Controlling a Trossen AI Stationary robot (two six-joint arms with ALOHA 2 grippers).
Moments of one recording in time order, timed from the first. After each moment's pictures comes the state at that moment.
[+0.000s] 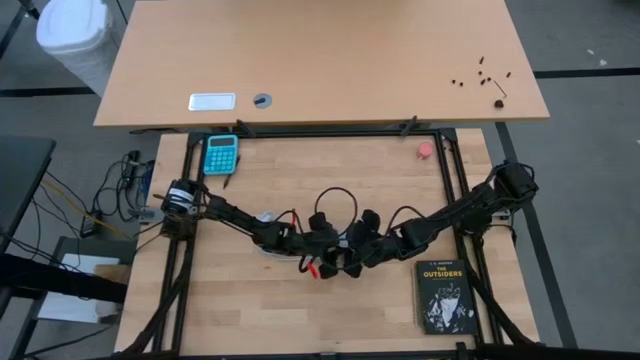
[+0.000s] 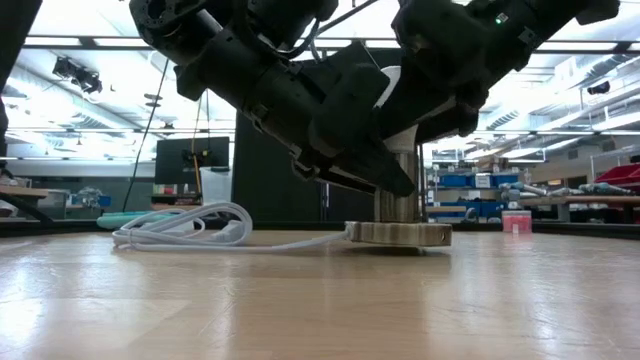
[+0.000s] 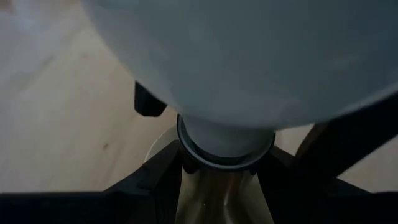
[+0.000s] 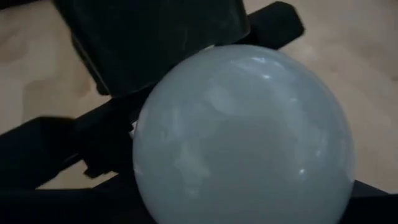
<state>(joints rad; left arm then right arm) -0.21 1.97 1.08 0.31 -0.37 -0.25 0.37 1.64 0.90 -0.06 0.56 0.60</state>
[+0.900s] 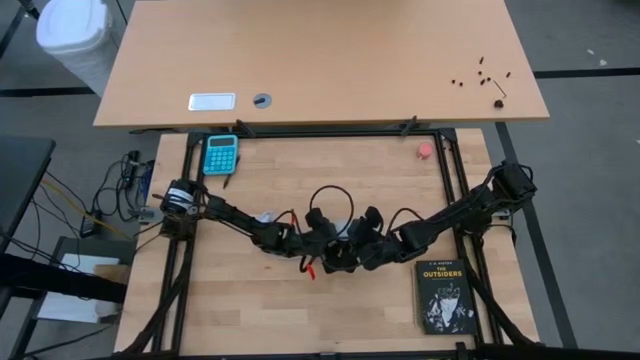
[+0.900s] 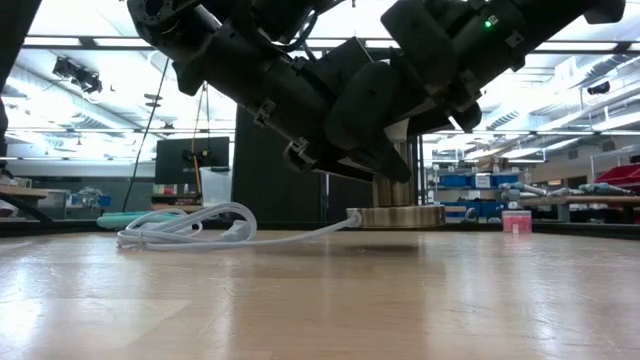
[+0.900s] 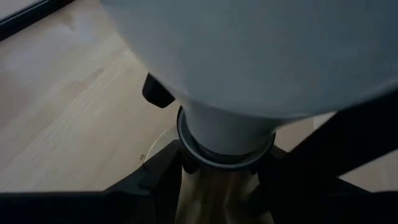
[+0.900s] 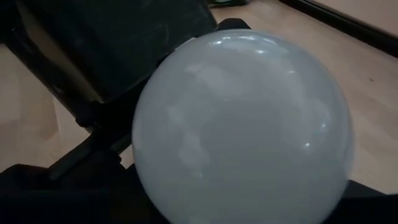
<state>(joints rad) -0.21 1.97 1.08 0.35 -0.52 -0.30 0.39 1.65 0.90 -0.01 0.74 0.62</state>
